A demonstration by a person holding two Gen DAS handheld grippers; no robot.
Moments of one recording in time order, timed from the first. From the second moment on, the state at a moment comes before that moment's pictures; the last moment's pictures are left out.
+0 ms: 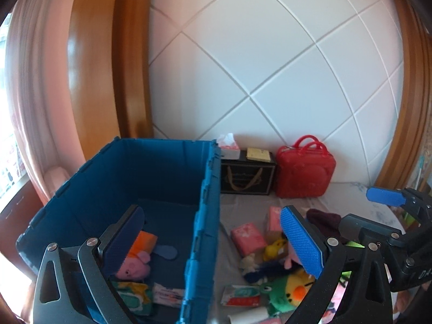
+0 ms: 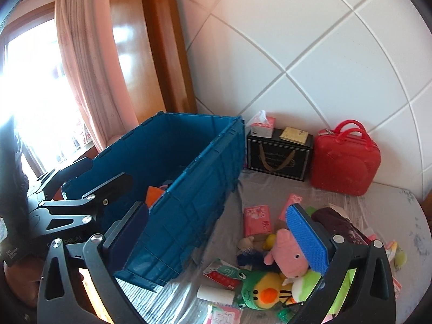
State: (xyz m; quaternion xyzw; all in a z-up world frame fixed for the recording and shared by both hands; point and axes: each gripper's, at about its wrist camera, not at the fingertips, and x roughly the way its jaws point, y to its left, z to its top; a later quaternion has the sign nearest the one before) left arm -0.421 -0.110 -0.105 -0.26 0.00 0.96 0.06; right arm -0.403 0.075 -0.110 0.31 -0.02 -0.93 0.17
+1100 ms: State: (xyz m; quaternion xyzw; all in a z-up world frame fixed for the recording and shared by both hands) left arm -0.404 0.212 -0.248 -0.39 0.16 0.88 0.22; right arm -0.287 0.438 -0.233 0.43 -0.12 -0.89 -0.09
